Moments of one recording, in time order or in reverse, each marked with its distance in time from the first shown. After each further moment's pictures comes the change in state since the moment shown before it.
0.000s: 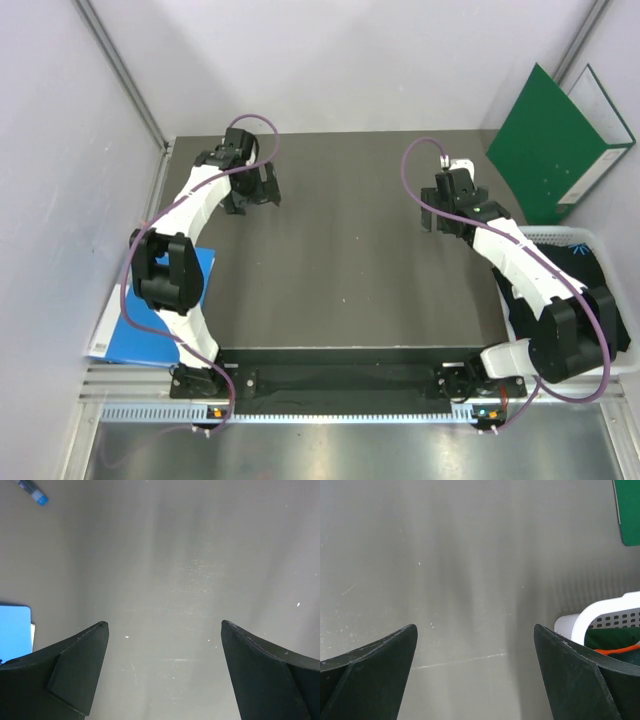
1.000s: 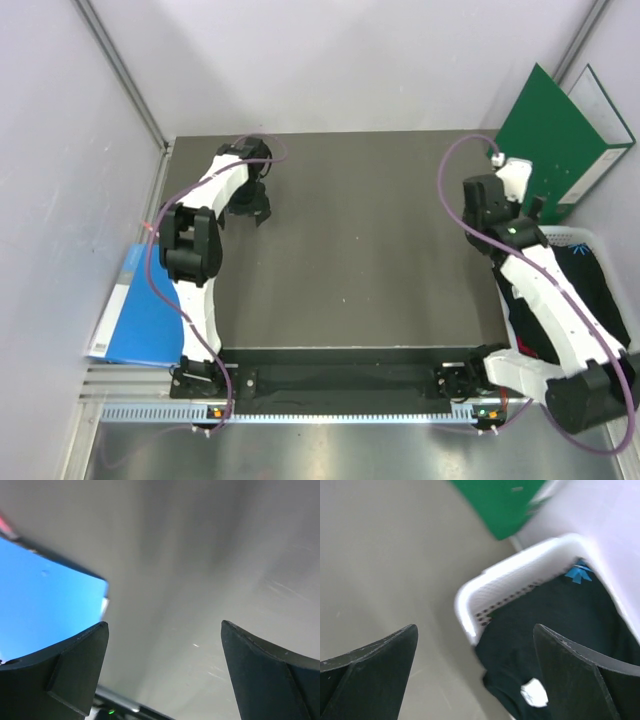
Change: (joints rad) left arm -0.013 0.265 0.180 -0.296 -0.357 -0.052; right arm -0.016 -0.231 -0.001 -0.140 0.408 0.108
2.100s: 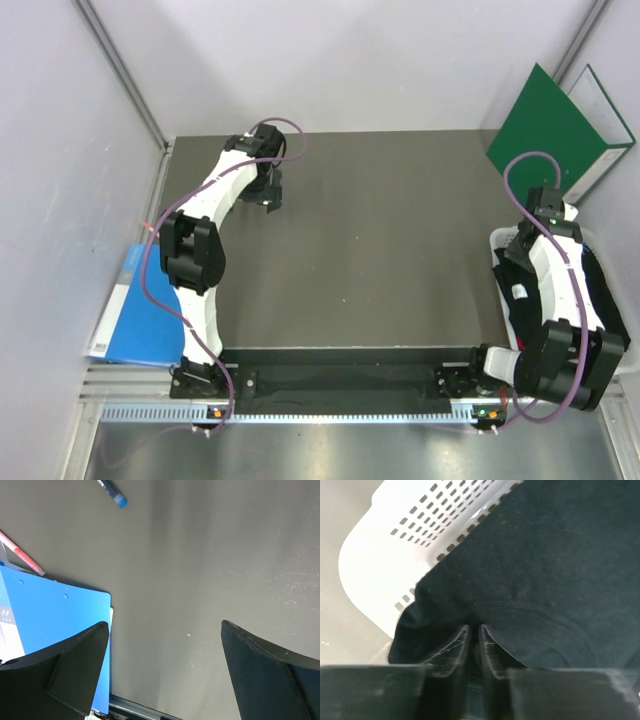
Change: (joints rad) left arm -0.091 -0.045 0.103 -0.004 -0.037 0.160; right arm -0.562 0.081 -0.087 -0.143 -0.513 0.073
